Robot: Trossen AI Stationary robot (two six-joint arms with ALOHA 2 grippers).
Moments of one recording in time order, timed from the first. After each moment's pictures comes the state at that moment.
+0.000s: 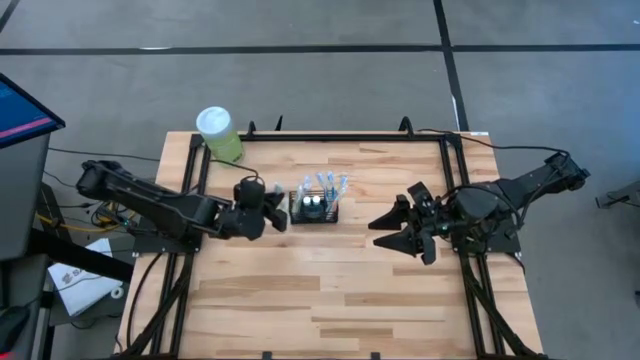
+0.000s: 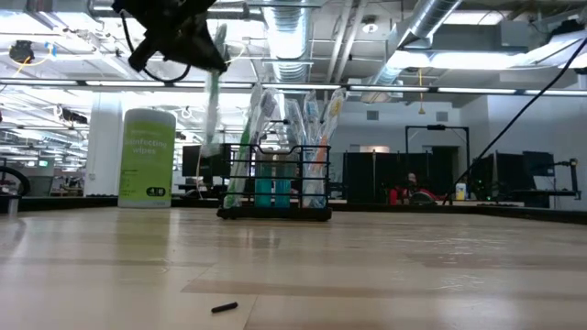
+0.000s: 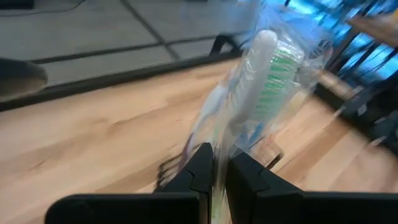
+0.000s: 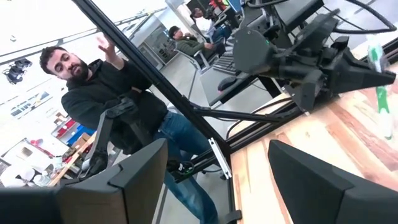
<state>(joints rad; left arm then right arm) -0.27 1.23 0.87 -0.40 -0.95 -0.94 0.45 1.08 1.14 -0.13 0.26 0.73</state>
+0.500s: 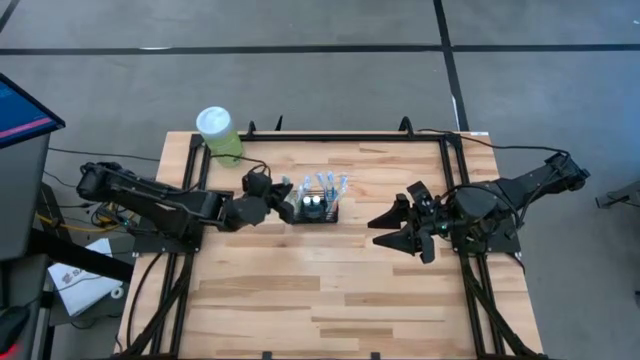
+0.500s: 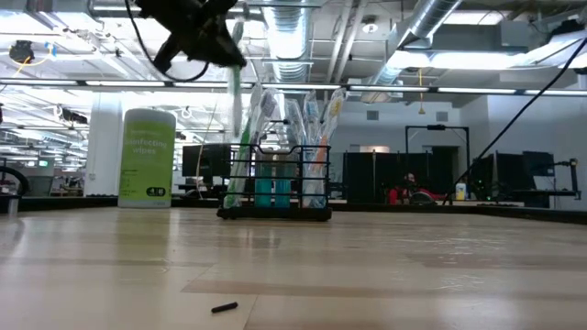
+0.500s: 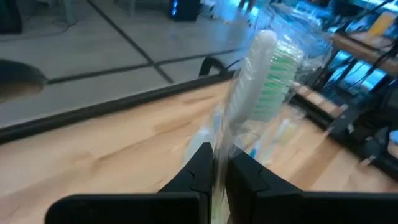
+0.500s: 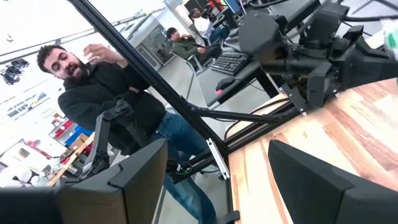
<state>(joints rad) -0.18 1.24 0.84 -0.15 -0.90 -0.72 0.44 1.08 1.14 -0.14 0.26 0.73</state>
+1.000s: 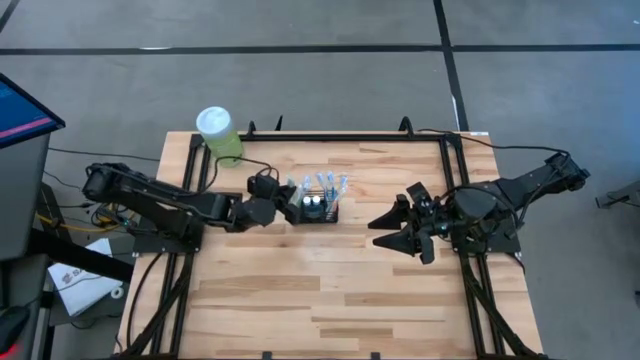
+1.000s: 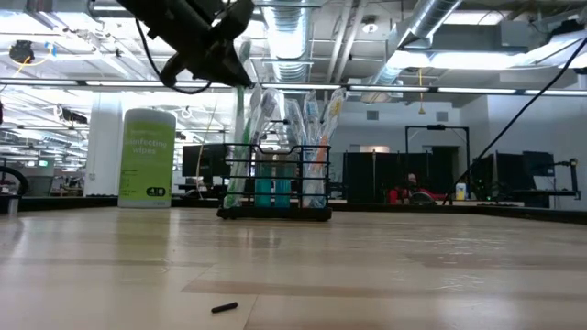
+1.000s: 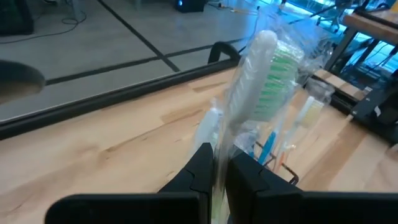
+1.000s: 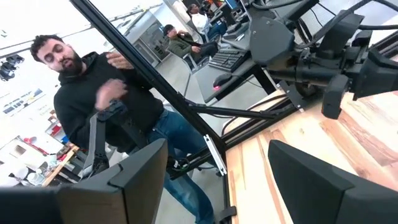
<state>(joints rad) -0.15 1.32 0.82 -0.09 -0.88 -0.69 0.44 1.08 1.14 -0.16 0.26 0.73</state>
